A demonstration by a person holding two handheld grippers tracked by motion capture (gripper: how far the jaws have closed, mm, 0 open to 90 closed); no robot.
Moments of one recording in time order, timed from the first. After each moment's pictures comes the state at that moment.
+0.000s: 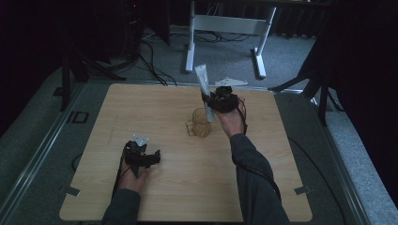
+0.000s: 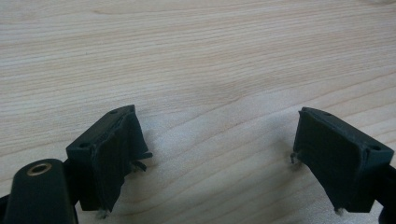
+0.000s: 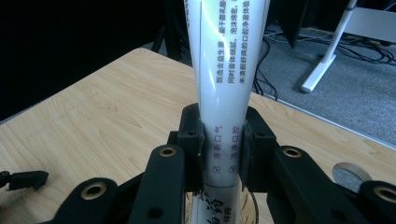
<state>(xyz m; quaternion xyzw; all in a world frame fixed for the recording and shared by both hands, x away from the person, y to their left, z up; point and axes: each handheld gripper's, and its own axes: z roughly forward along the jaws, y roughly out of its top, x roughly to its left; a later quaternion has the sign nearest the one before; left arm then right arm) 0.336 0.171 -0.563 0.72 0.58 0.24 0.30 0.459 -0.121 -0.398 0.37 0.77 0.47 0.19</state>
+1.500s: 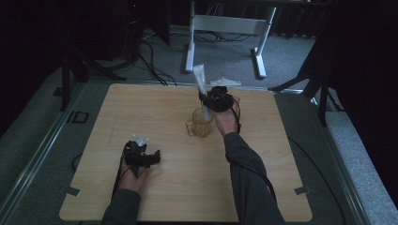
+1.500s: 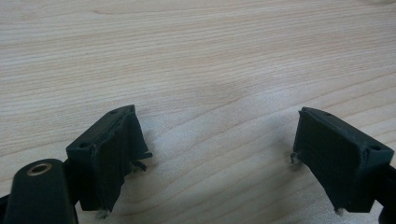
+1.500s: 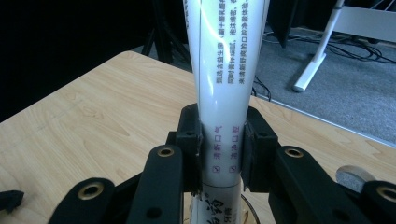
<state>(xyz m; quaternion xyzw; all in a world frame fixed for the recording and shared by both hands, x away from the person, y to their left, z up) 0.336 0.171 -0.563 0.72 0.58 0.24 0.30 0.473 -0.108 -0.414 0.39 0.76 0.47 0.21</state>
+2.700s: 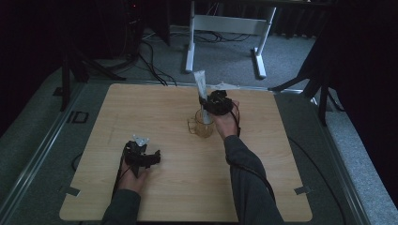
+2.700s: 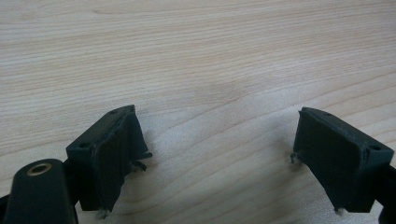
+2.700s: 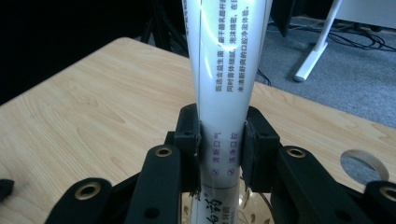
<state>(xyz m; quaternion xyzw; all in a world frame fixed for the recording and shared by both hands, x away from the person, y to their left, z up) 0.336 0.170 -0.563 0.72 0.58 0.24 0.30 0.474 -0.109 -0.432 0.40 0.77 0.46 0.20</state>
